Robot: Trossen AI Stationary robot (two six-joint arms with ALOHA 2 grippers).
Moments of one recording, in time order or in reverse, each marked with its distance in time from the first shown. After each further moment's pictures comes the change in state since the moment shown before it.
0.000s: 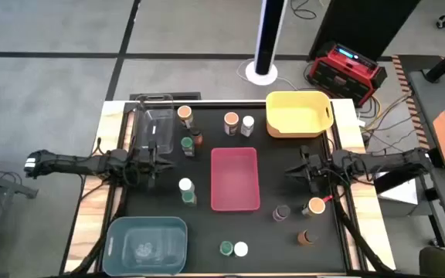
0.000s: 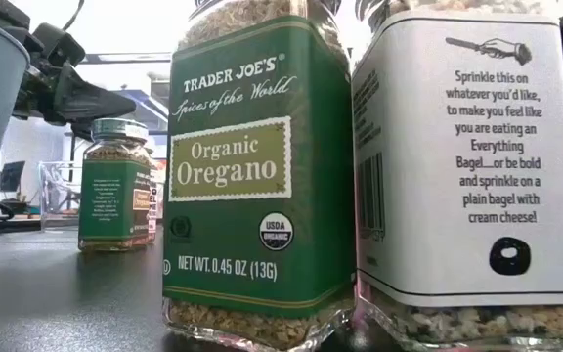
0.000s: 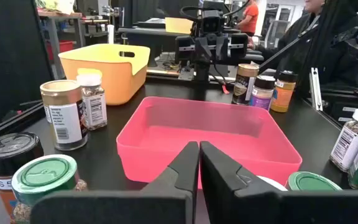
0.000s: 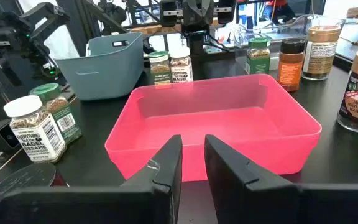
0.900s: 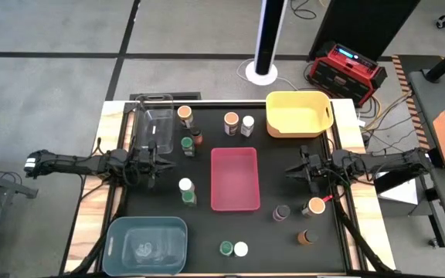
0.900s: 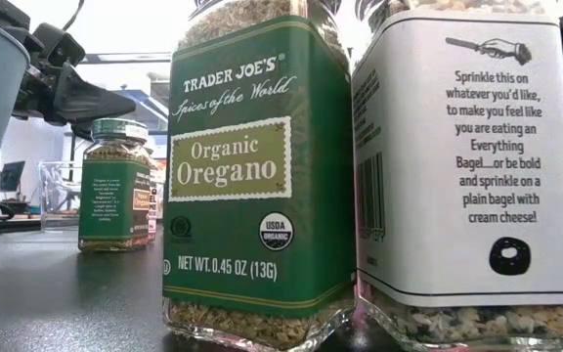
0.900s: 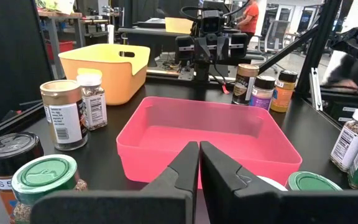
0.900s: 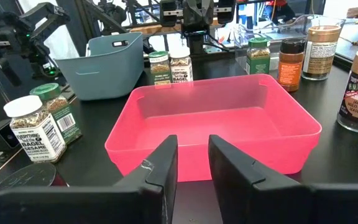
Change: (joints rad) left arm 0.000 0.000 0.000 0.000 0.000 0.000; right arm 0.000 0.000 0.000 0.000 0.000 0.000
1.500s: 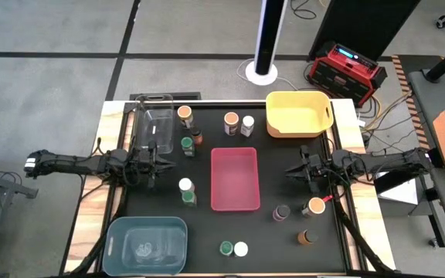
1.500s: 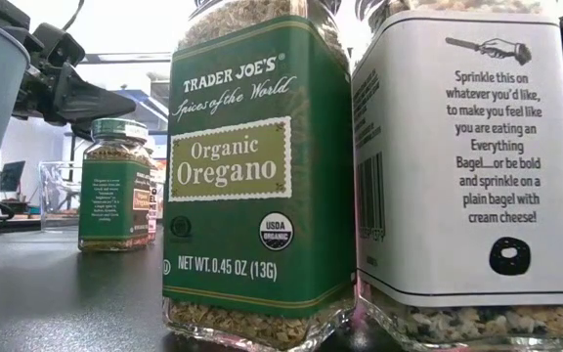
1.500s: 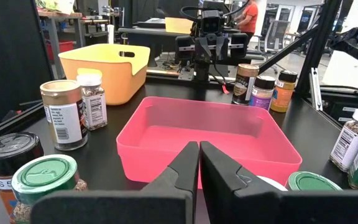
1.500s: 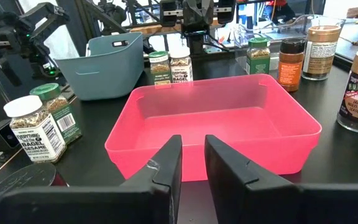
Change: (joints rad) left arm 0.000 0.000 0.000 0.000 0.000 0.000; right arm 0.000 0.000 0.000 0.000 0.000 0.000
